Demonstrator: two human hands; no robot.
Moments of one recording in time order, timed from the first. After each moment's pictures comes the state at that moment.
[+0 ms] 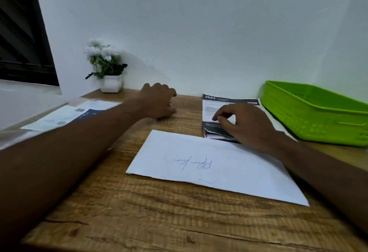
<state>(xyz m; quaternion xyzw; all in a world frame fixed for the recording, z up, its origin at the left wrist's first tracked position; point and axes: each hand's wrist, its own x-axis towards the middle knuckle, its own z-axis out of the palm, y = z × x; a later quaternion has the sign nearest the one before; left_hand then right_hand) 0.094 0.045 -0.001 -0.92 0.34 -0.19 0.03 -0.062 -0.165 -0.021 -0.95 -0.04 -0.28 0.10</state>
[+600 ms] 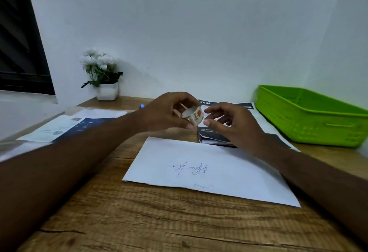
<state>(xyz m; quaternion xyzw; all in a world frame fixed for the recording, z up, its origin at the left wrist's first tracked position) 0.039 0.041 0.002 -0.76 0.51 -0.01 -0.40 -0.069 -0.152 -0.020 -0.89 -0.07 -0.28 0.36</state>
